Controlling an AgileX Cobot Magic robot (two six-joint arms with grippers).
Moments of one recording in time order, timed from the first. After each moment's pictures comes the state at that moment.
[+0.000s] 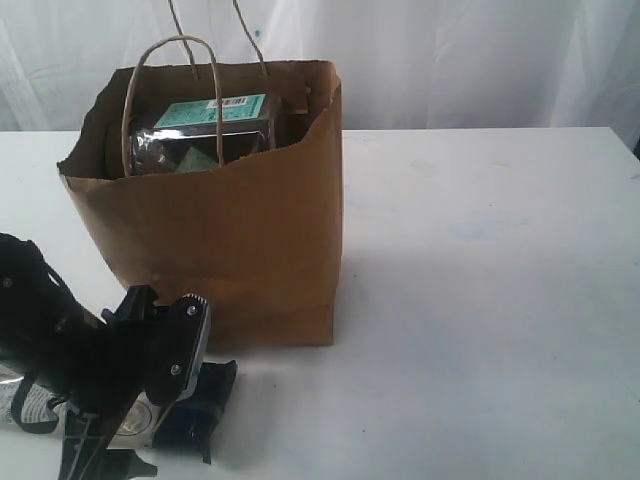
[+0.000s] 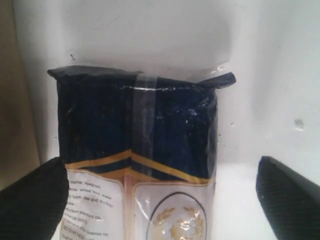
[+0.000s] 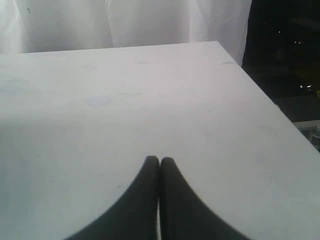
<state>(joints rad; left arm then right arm) -0.58 1.50 -0.64 -0.36 0.48 1.44 -0.07 0.00 0.00 0.00 0.32 0.08</state>
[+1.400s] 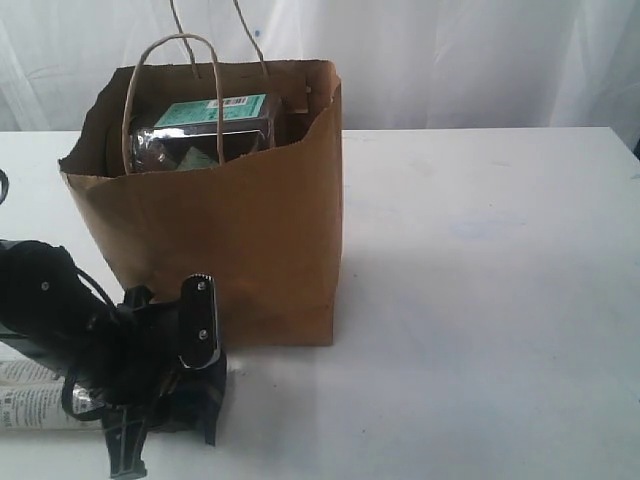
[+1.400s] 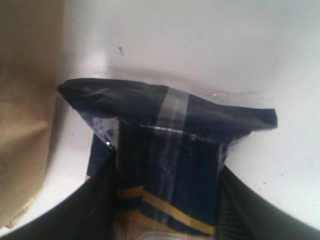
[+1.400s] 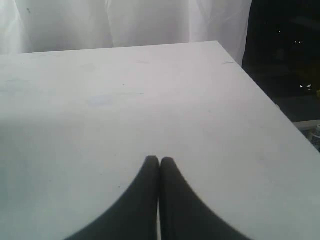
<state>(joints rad) -0.58 1.61 -0.67 -0.40 0.38 1.21 -0.07 0.00 0.00 0.00 0.32 0.08</state>
